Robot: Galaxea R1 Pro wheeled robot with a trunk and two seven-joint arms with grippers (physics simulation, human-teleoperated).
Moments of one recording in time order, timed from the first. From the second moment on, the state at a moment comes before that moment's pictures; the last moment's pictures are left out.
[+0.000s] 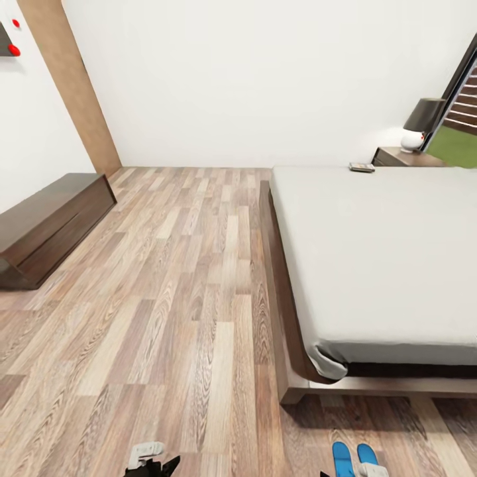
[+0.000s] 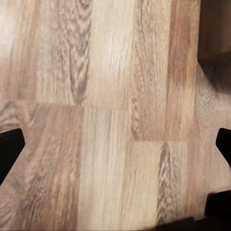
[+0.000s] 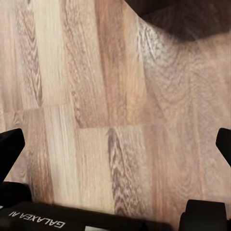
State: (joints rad) left arm -0.46 0.10 0.42 -0.02 -0.16 -0.23 -0.57; right arm -0.23 -0.19 -0.08 -0.38 -0.31 0.00 0.63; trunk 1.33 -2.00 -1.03
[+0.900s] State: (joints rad) left arm -0.46 0.11 0.42 -0.02 -0.16 -0.23 -0.48; right arm -0.23 -0.19 -0.08 -0.38 -0.31 0.00 0.63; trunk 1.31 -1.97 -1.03
